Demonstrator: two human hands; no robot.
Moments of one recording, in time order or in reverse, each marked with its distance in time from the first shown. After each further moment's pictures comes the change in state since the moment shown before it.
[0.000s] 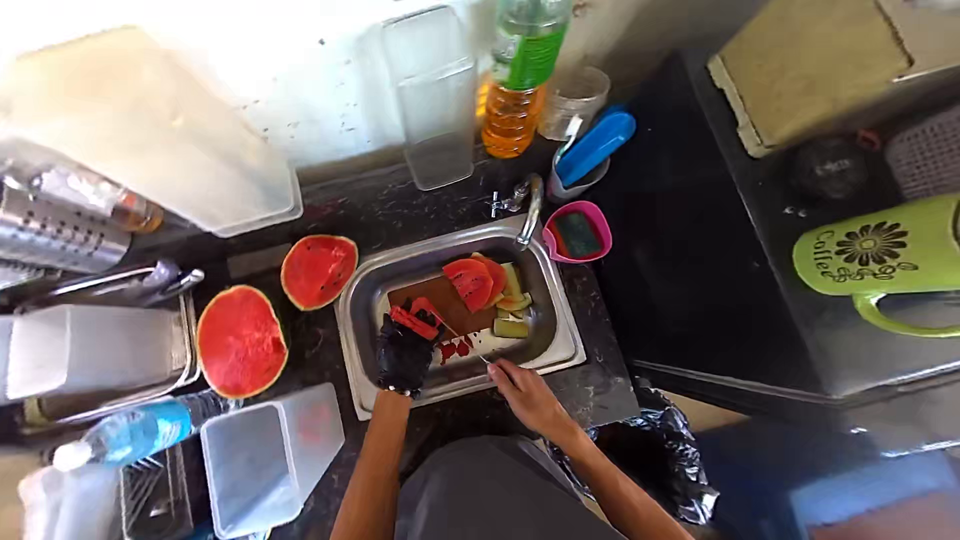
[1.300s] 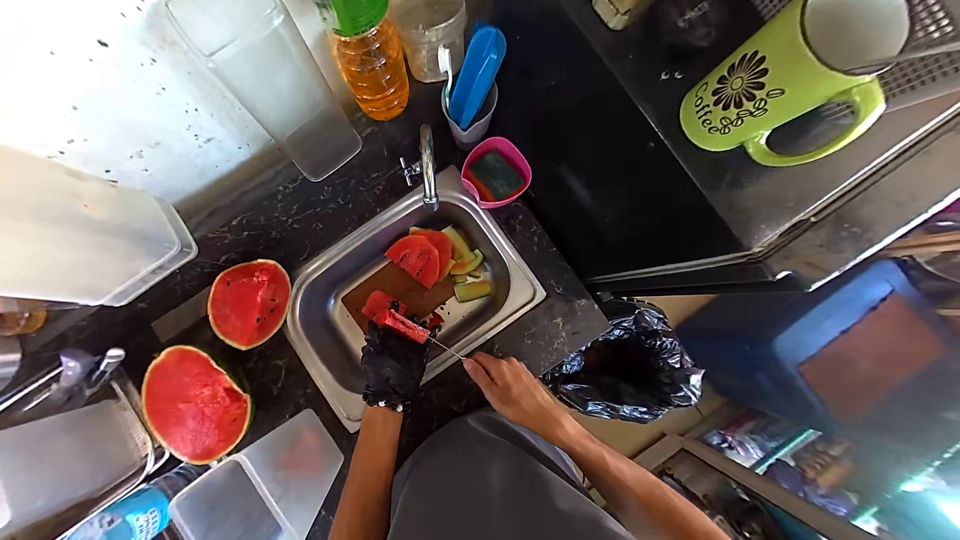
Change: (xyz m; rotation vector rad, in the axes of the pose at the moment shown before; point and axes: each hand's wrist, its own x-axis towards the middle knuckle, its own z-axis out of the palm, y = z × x) left_hand -0.043 -0.035 0.031 0.182 -0.152 -0.188; right_hand -0.055 0.004 0.022 0.019 0.107 0.119
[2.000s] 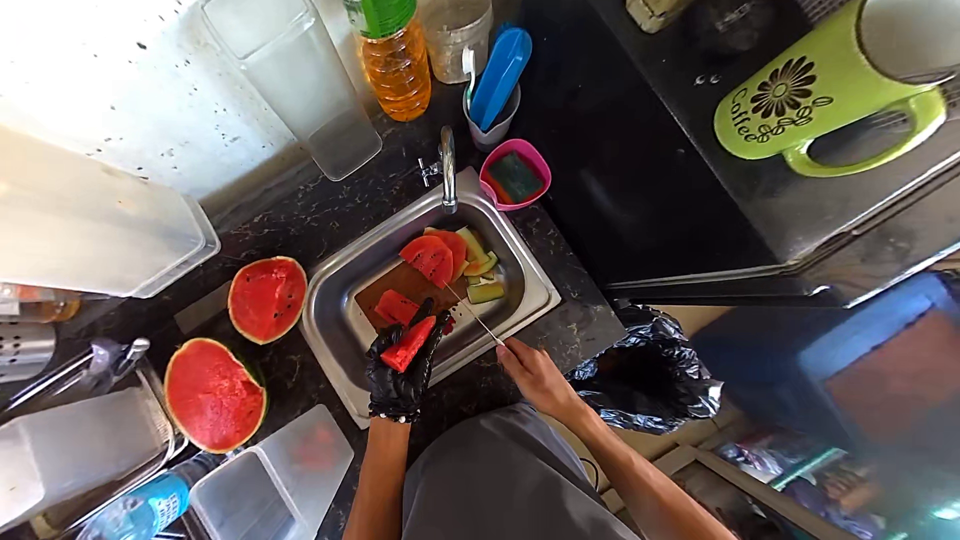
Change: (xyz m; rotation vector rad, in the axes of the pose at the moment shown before) left_hand -0.009 0.008 -0.015 -0.331 -0.119 0.001; right_hand 0.011 0.034 -0.009 0.235 0.122 -0.029
